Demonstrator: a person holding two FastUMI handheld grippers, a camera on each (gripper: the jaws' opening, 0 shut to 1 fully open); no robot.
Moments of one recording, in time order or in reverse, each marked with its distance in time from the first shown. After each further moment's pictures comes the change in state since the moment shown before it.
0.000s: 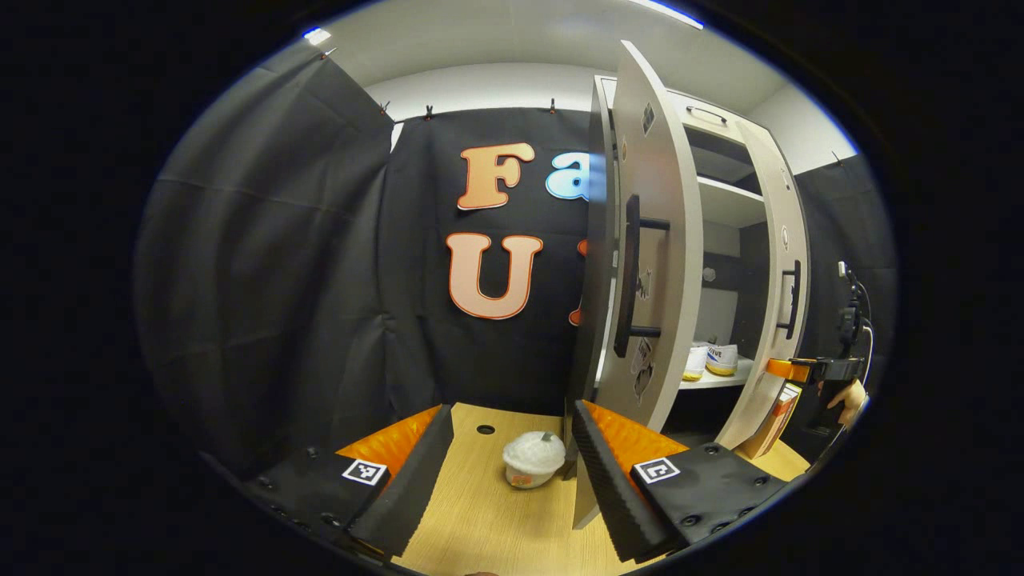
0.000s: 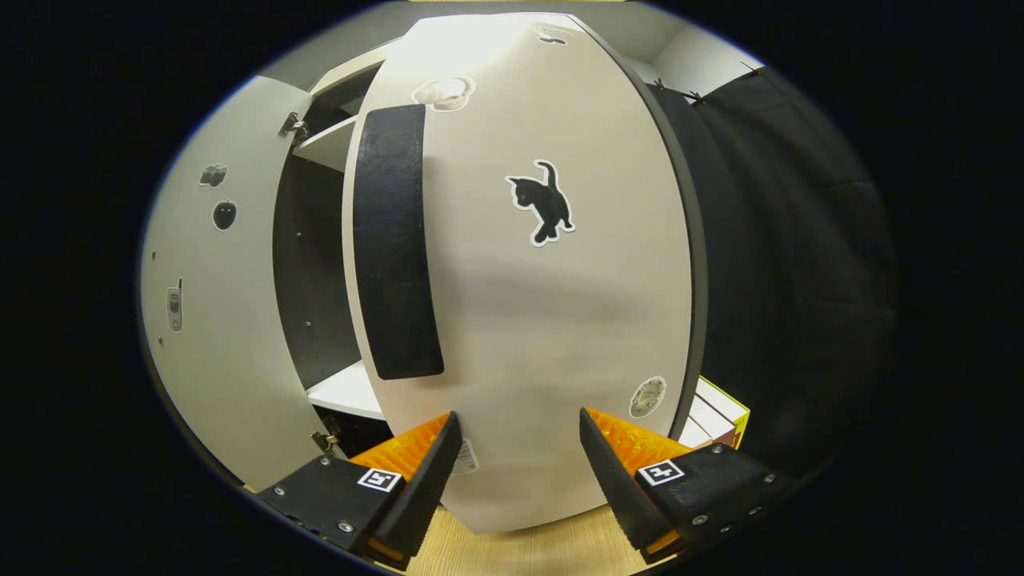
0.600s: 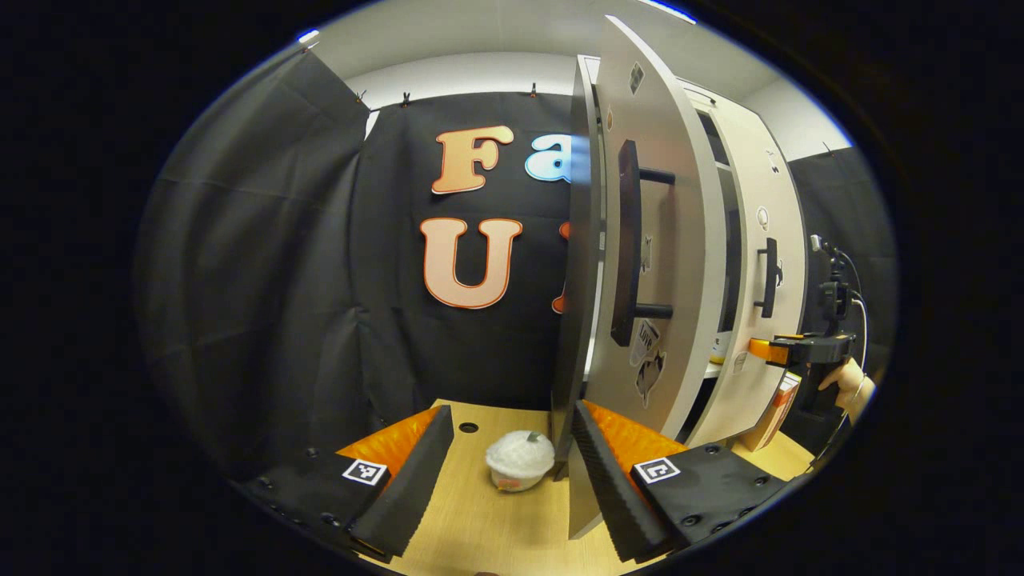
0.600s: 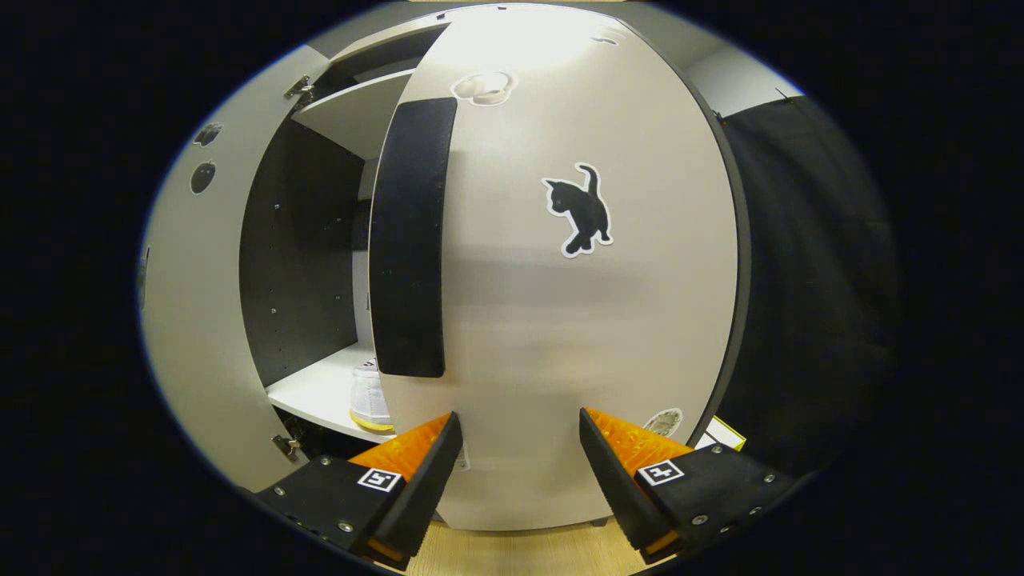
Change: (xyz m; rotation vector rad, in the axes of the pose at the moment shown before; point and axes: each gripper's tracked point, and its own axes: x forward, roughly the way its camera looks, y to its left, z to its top) left arm 0.043 -0.023 -0.023 0.003 0.044 -0.085; right arm 0.009 0.004 0.006 -0.095 -0.004 -0.069
